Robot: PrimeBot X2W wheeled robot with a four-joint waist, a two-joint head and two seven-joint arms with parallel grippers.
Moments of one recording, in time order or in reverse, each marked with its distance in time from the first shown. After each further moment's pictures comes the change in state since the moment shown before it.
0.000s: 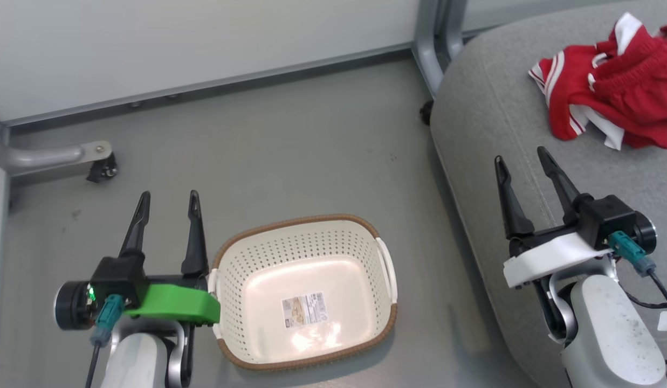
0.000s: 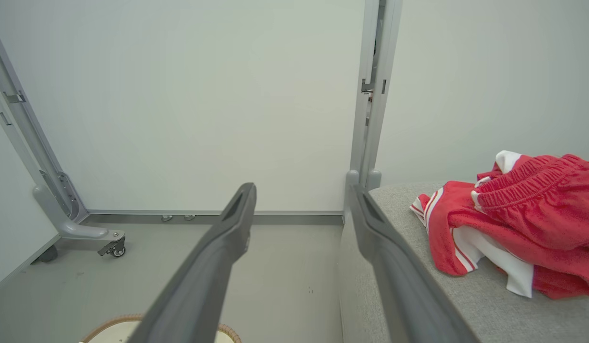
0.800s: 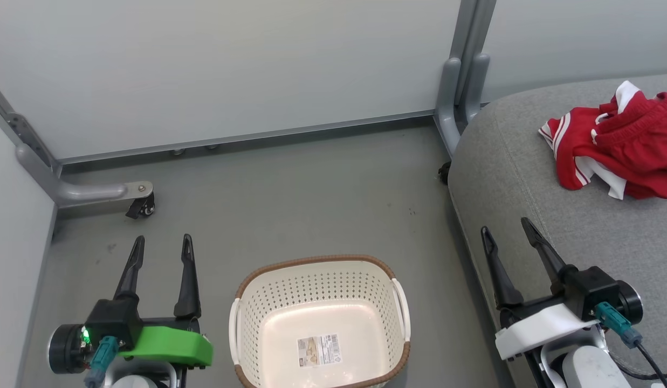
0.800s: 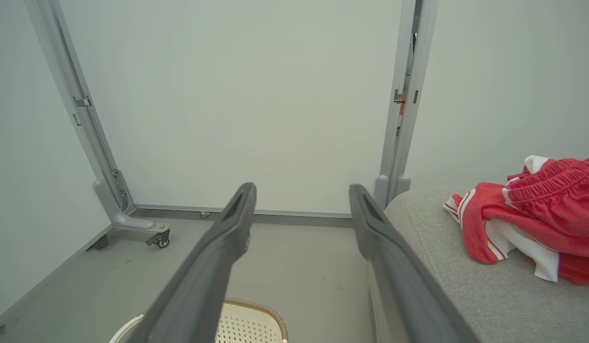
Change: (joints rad) left arm 0.141 -0.021 0.080 -0.040 0.050 -0.056 0.000; right arm 0.231 0.042 0.022 -0.106 -0.018 0.000 0.000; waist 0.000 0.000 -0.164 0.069
